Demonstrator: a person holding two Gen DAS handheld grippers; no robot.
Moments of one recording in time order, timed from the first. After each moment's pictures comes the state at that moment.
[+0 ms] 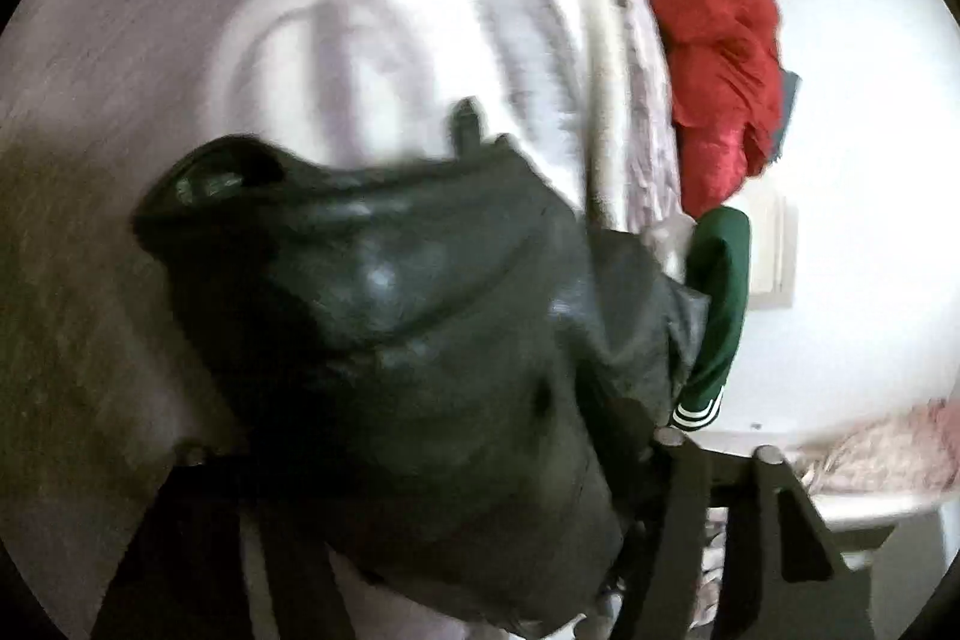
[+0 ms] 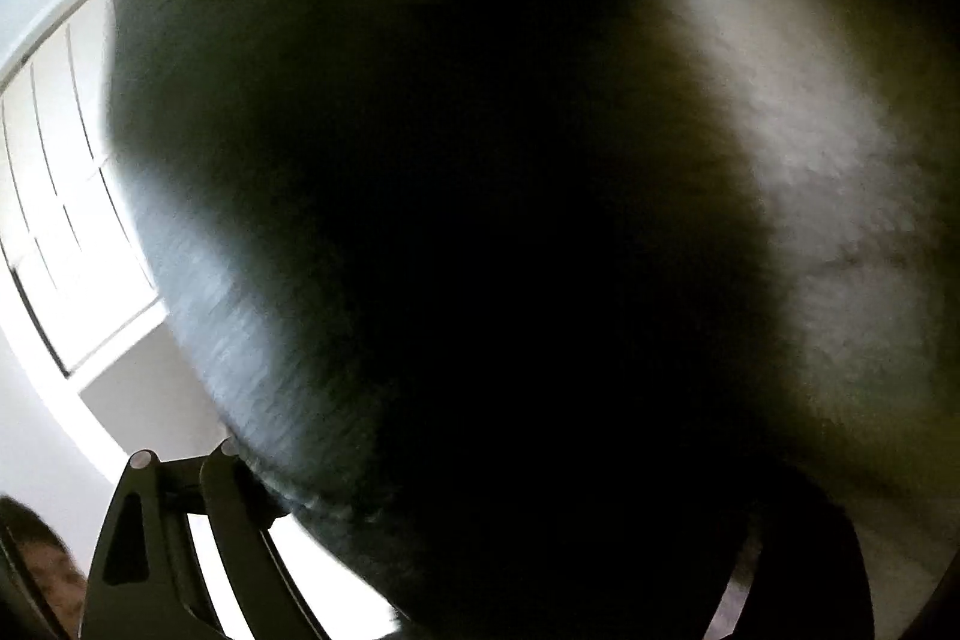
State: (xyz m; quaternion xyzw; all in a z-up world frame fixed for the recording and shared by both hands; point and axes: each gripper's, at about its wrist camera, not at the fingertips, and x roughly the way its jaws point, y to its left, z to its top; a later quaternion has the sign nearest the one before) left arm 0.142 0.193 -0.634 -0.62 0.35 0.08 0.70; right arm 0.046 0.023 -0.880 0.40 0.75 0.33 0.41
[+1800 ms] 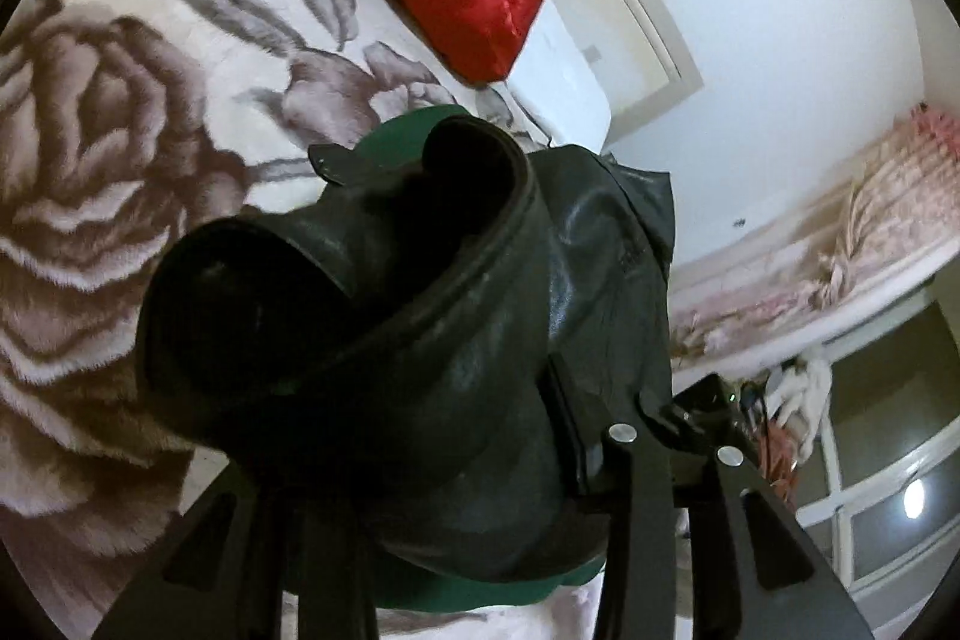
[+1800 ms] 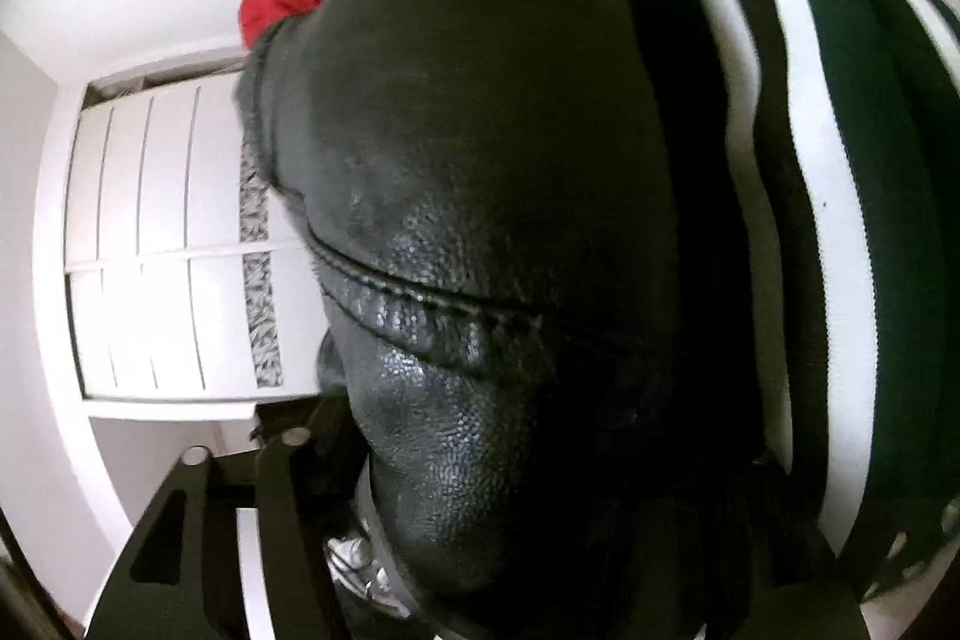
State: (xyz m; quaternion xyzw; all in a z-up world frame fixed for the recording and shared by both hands) left arm 0.657 0.083 -0.537 -0.39 0.41 -0.17 0.81; right arm 0.597 -0.137 -0.733 0.42 0.61 0.35 0.58
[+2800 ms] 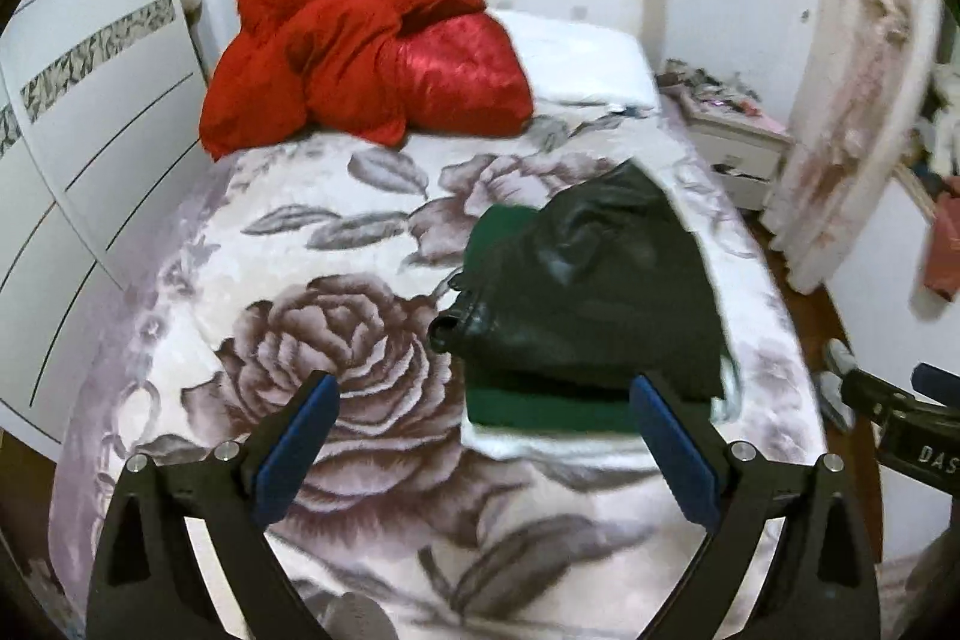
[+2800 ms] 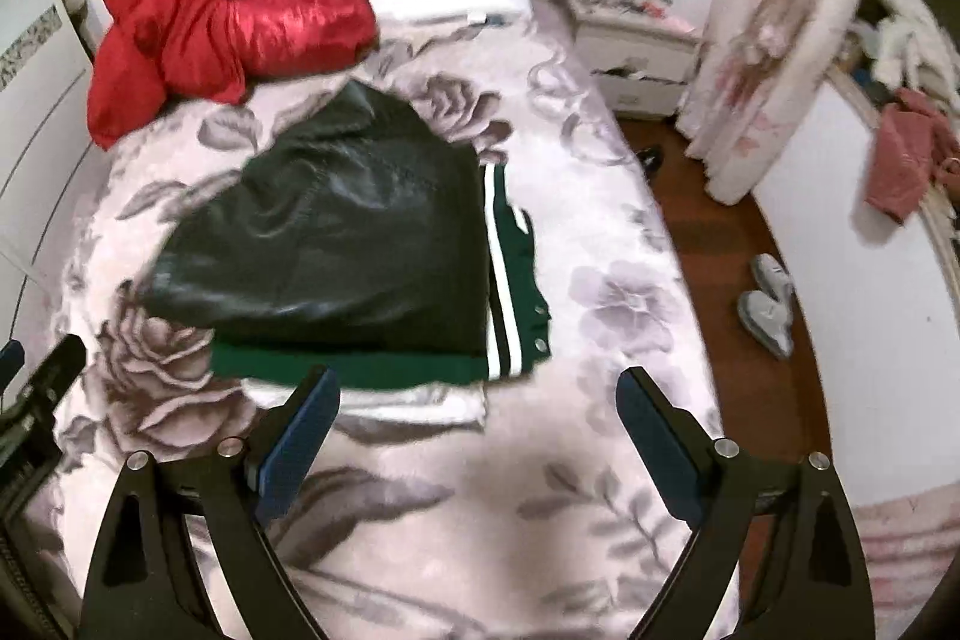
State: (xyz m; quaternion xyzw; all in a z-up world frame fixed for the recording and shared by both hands) left arm 0.500 0.027 -0.311 0.01 0.42 -0.02 0.91; right arm 0.278 -0.020 -0.362 0.01 0.50 -0.06 0.86
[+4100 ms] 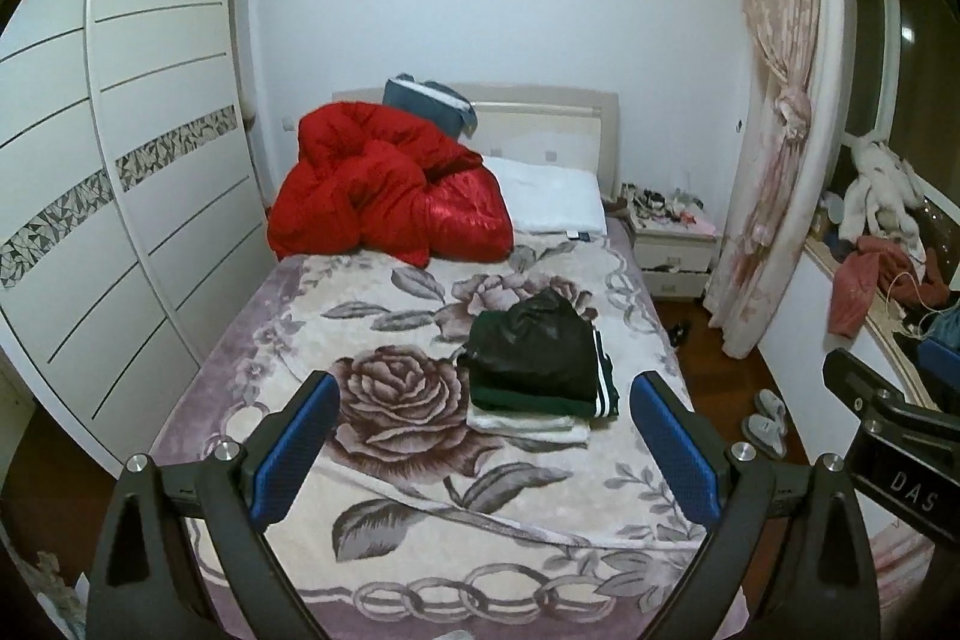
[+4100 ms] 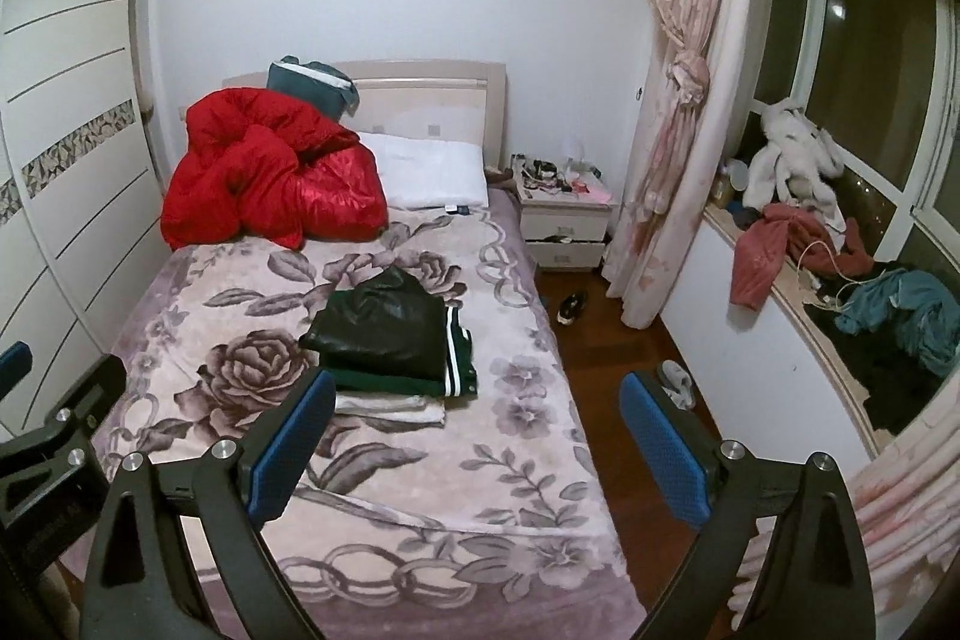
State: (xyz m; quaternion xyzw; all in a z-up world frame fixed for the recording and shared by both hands) left arm 0.206 0.043 -0.048 0.01 0.30 -0.03 0.95; right arm -0.126 -0.009 0.006 -0.03 0.33 -0.08 0.94
